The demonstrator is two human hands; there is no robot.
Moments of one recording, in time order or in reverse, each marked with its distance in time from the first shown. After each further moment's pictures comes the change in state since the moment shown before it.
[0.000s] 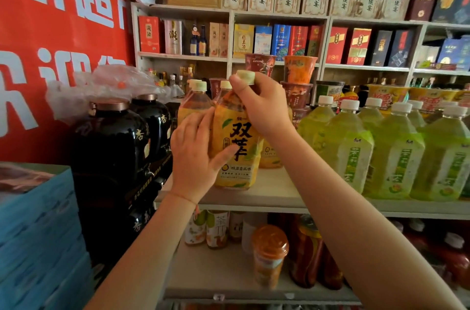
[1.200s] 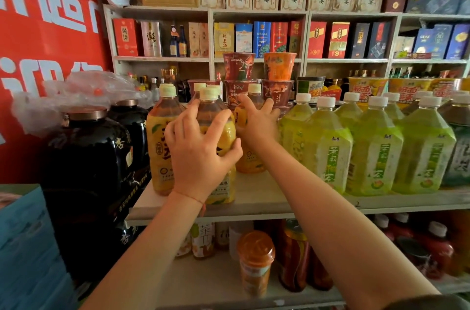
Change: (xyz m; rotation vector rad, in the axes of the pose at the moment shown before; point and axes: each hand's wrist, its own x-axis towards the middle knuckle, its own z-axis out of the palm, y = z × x) left_hand 0.024 0.048 0.026 0.280 0.169 0.152; right_hand 0.019 0.105 -0.004 -0.771 -0.129 0.250
